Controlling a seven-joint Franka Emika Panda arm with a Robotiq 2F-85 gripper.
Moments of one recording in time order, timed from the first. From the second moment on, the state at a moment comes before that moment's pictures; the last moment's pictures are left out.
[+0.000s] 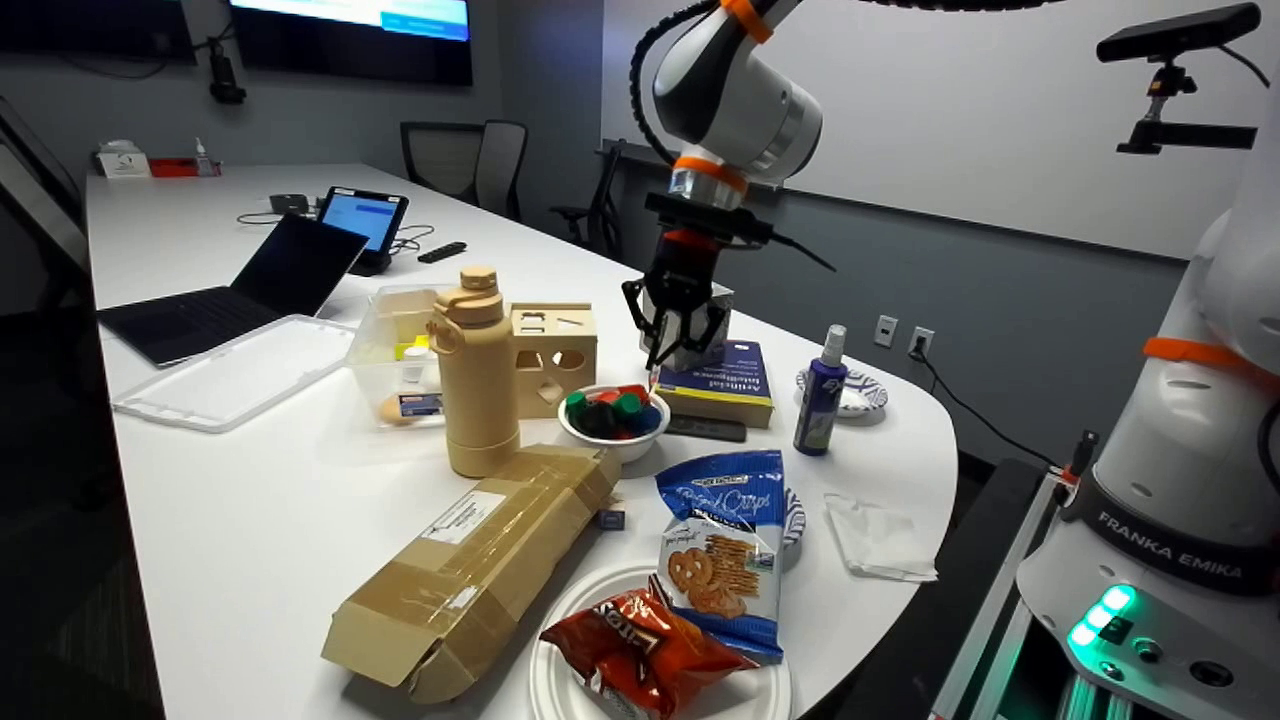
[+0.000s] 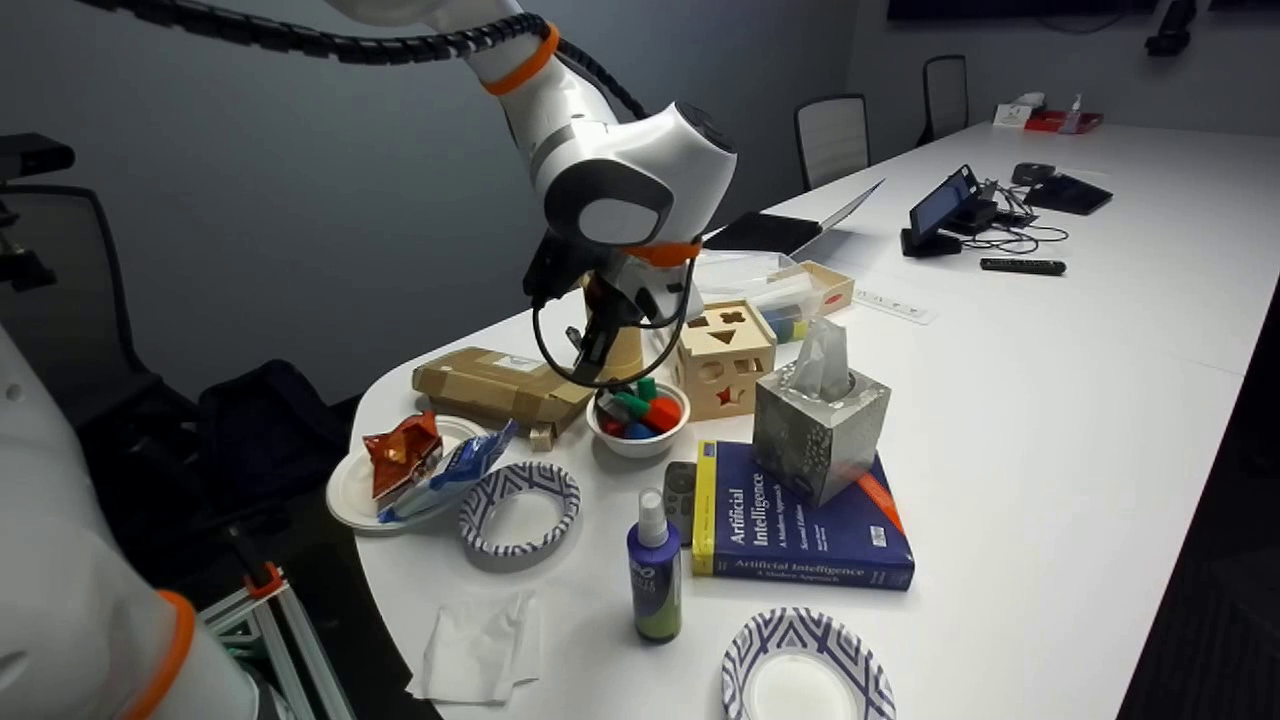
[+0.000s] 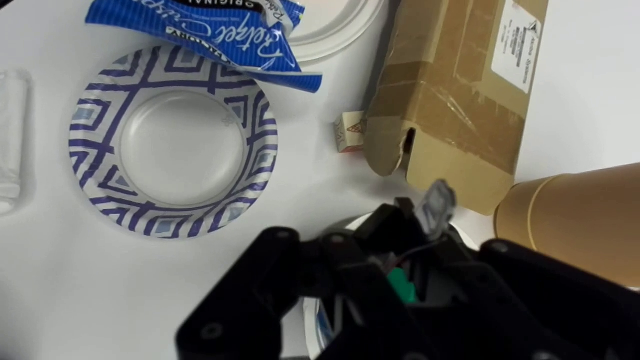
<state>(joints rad) 0.07 0.08 0.05 -2.36 0.64 2.23 0.50</state>
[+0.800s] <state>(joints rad) 0.07 0.17 0.06 -2.32 0.60 2.28 0.51</state>
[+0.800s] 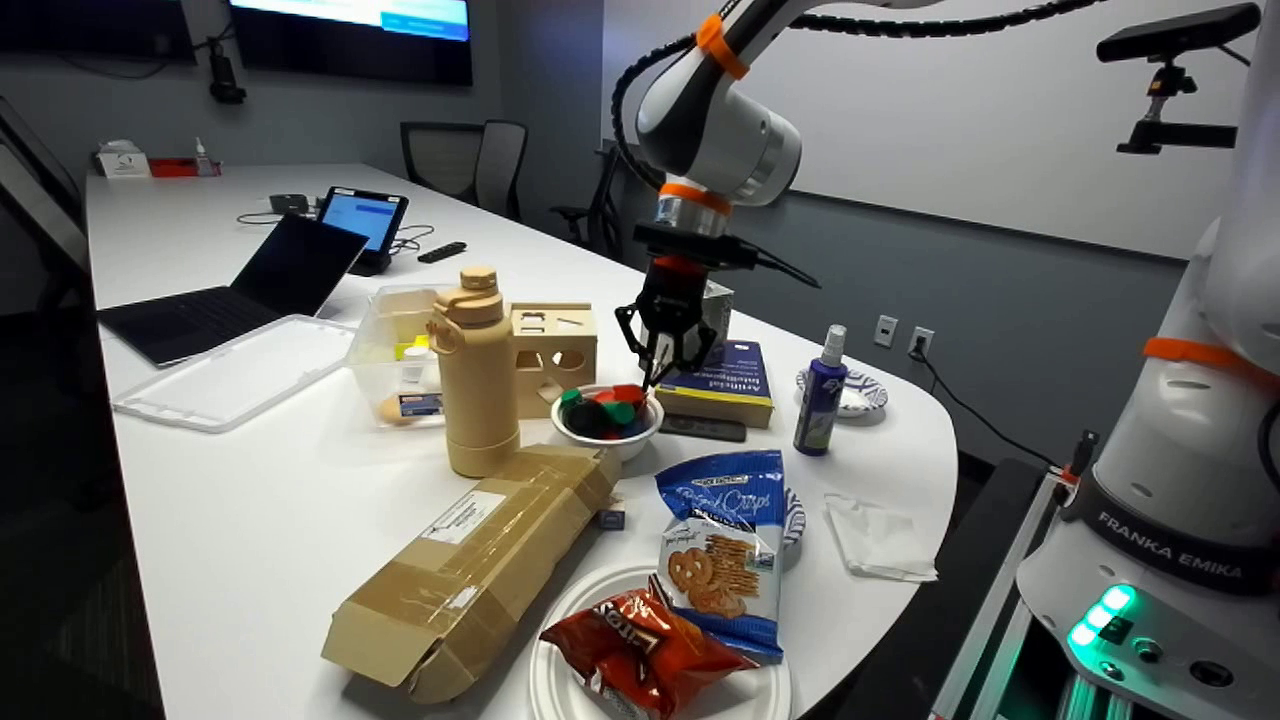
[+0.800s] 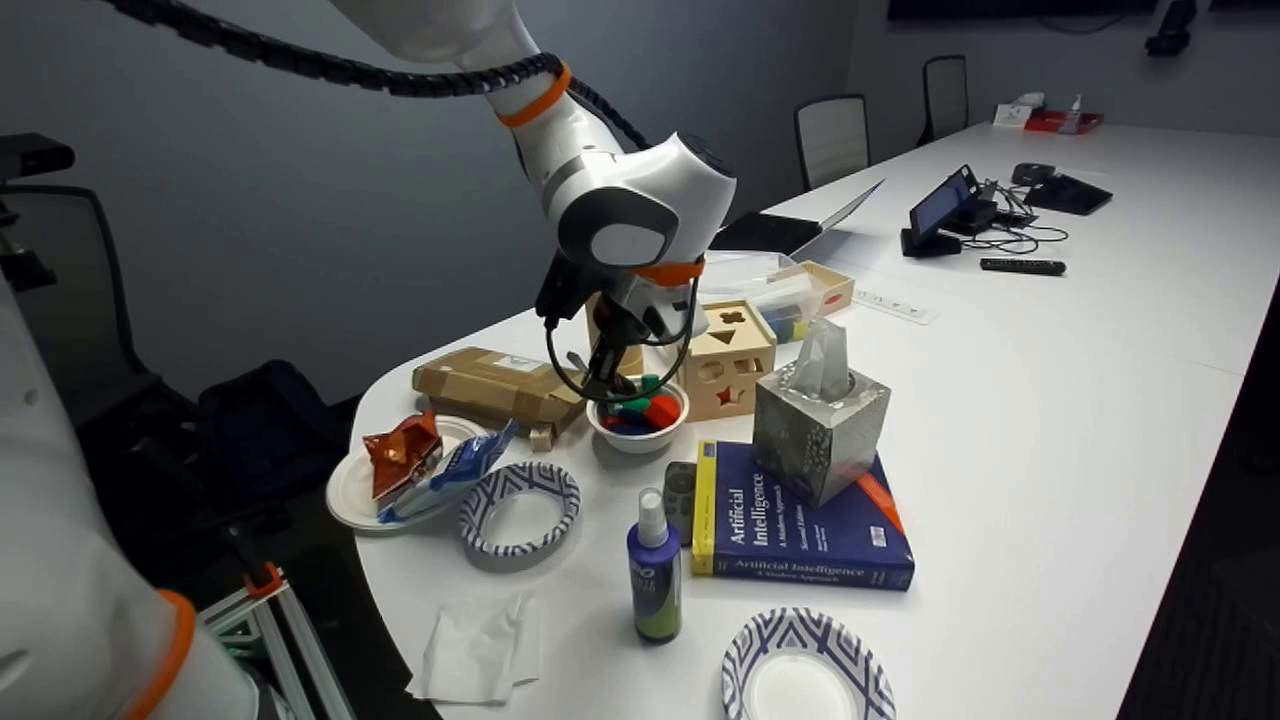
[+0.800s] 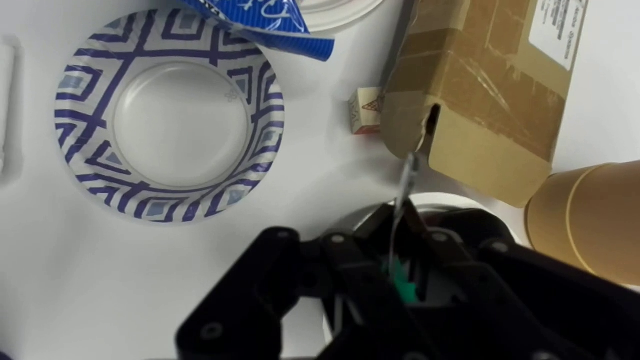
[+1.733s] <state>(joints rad) 0.07 0.26 0.08 -2.22 0.63 2.30 0.33</state>
